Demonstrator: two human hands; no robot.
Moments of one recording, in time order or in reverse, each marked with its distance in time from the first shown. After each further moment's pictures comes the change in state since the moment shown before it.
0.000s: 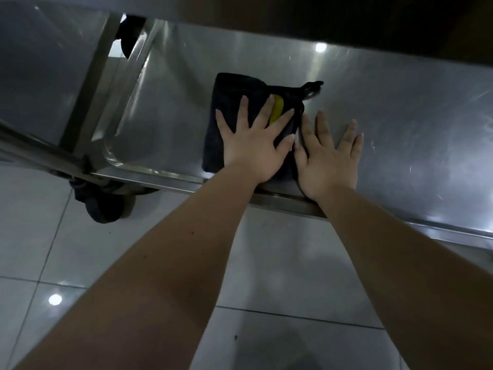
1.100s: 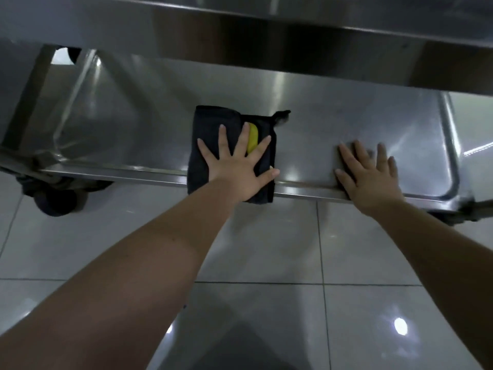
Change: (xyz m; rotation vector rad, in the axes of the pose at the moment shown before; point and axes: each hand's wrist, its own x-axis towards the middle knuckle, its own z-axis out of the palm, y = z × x) left_hand -0.058 0.106 0.008 0.022 -0.218 0.027; right_hand -0.084 0.235 -0.039 -0.064 -0.227 0.044
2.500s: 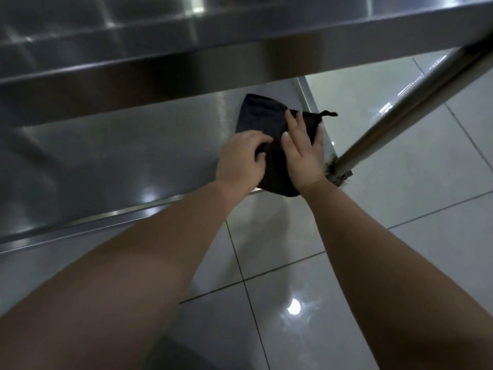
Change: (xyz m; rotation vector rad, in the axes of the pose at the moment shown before) left_hand 0.026 0.285 -0.015 -0.593 0.189 0.412; right_hand -0.019 0.139 0.000 1.040 0.331 0.260
